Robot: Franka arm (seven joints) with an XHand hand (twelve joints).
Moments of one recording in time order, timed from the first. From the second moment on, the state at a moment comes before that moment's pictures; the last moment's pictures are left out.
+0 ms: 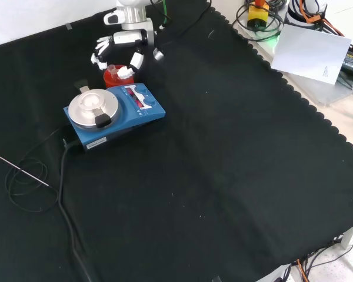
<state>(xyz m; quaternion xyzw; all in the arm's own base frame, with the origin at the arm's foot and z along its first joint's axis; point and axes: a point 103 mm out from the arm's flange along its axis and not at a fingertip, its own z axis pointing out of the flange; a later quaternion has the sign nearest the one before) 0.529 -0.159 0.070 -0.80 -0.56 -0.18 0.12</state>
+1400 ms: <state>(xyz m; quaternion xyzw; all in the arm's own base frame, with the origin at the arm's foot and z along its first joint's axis) 0.528 -0.164 0.071 -0.80 -0.56 -0.20 0.10</state>
